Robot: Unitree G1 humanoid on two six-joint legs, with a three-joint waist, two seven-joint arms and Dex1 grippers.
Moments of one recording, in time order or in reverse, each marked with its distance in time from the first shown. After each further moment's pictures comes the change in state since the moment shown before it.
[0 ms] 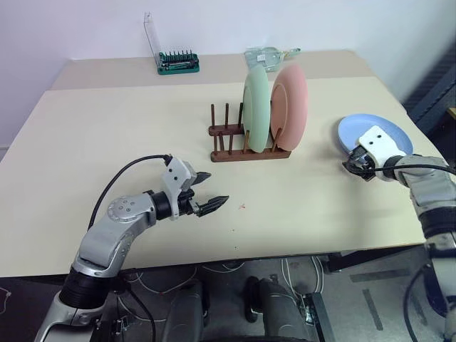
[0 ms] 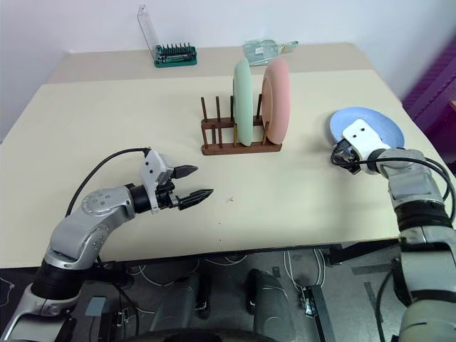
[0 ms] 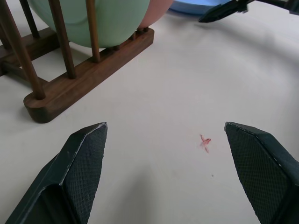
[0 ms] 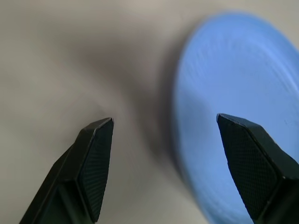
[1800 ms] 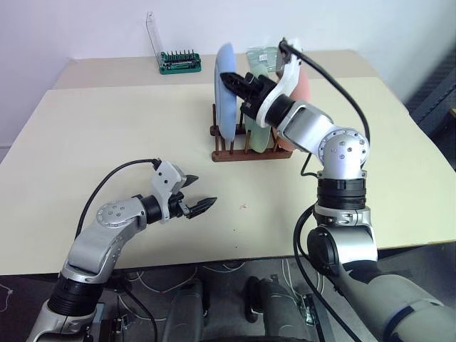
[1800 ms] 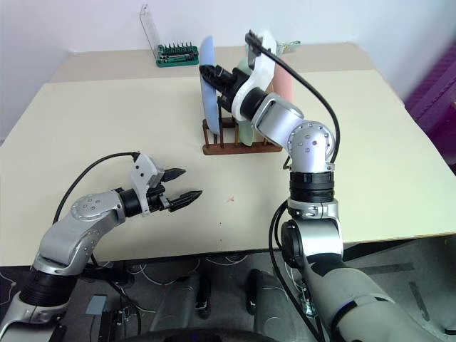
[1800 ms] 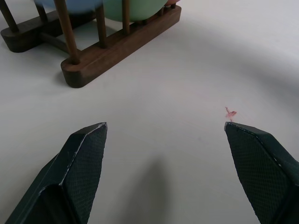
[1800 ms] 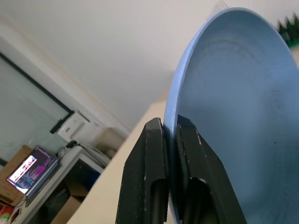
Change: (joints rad) left arm 0.050 0.042 0.038 -0.002 0.014 -0.001 0.027; right arm -0.242 0.743 -0.332 -0.640 1.112 0.751 -0.622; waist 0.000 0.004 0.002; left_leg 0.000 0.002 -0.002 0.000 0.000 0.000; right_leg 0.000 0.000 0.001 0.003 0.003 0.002
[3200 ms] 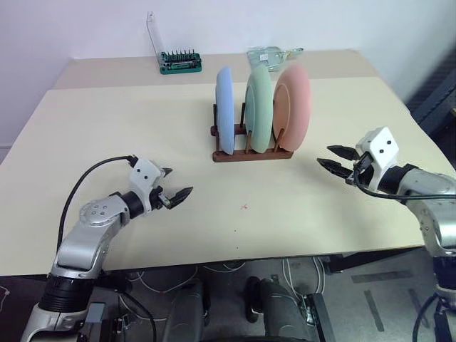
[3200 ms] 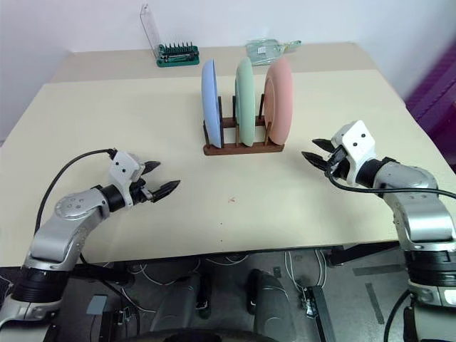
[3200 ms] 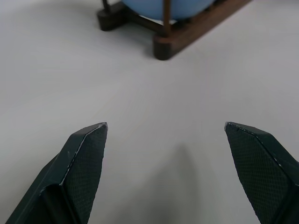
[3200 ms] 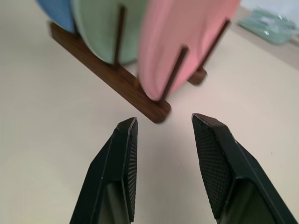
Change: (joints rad) left arm 0.021 0.022 0.091 0.143 0.117 -0.150 0.041; right arm 0.677 -0.711 0.074 -0.186 -0.696 -0.588 0.783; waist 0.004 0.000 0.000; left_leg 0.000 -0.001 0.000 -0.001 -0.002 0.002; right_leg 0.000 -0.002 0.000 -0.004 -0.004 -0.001
